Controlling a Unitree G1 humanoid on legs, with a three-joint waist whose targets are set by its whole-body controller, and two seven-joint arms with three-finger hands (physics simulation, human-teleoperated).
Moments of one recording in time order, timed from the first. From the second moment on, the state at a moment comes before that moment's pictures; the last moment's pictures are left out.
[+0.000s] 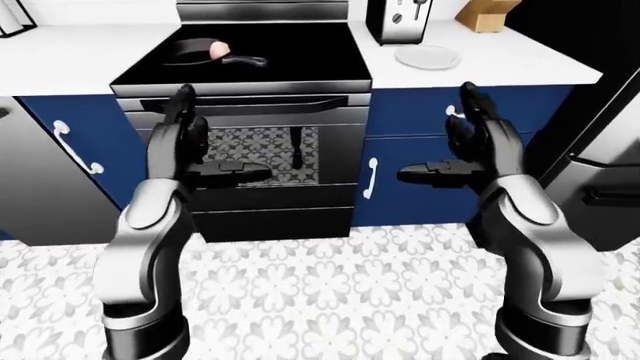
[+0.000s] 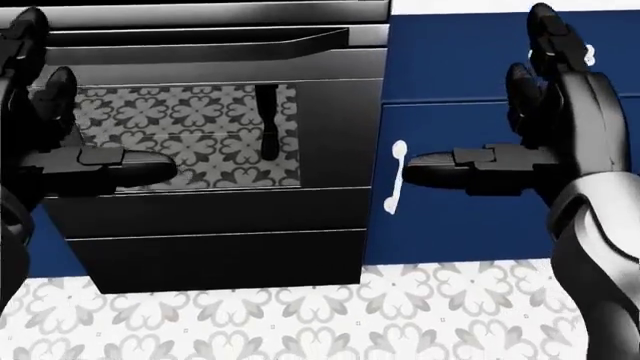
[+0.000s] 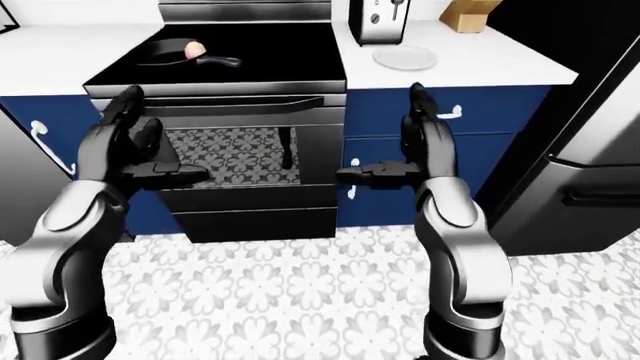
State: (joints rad) left arm -0.53 0.25 0.23 -0.37 -0.20 0.85 0.05; right arm -0.52 -0.22 -0.21 -0.47 0.20 0.94 -0.08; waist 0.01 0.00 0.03
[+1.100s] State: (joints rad) left arm -0.62 0.33 0.25 -0.42 -0.29 0.99 0.10; right arm -0.60 -0.27 -0.21 -0.53 0.36 1.02 -0.16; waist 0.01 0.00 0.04
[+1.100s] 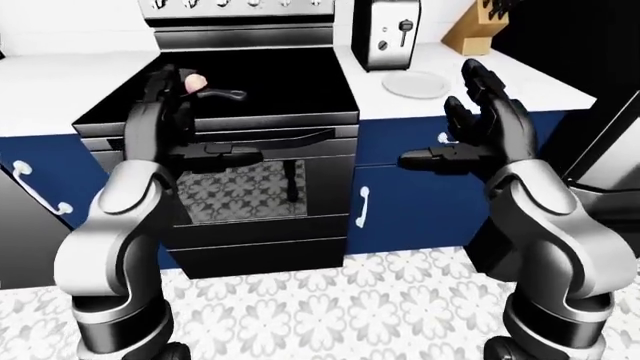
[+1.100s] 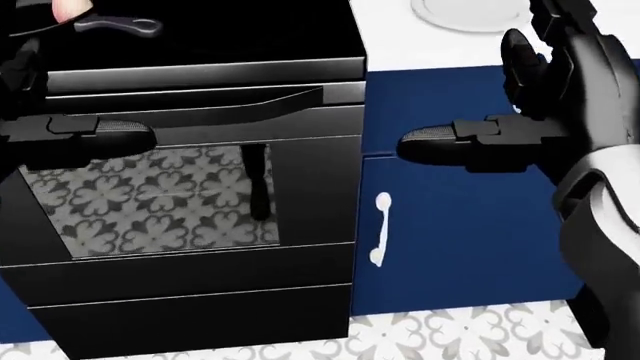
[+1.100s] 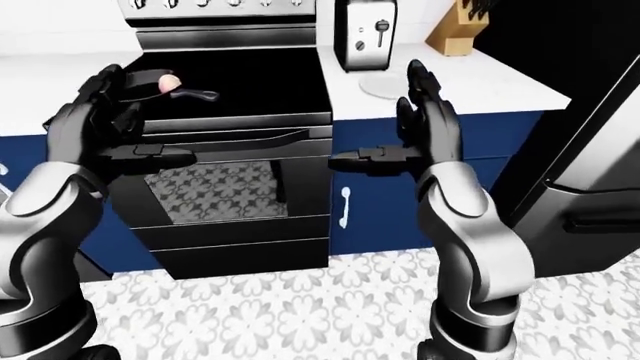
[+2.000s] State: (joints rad) left arm -0.63 0.33 0.25 -0.45 -0.30 1.00 0.10; right arm -0.61 -0.26 -0.23 -0.55 0.38 1.04 -0.19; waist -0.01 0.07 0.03
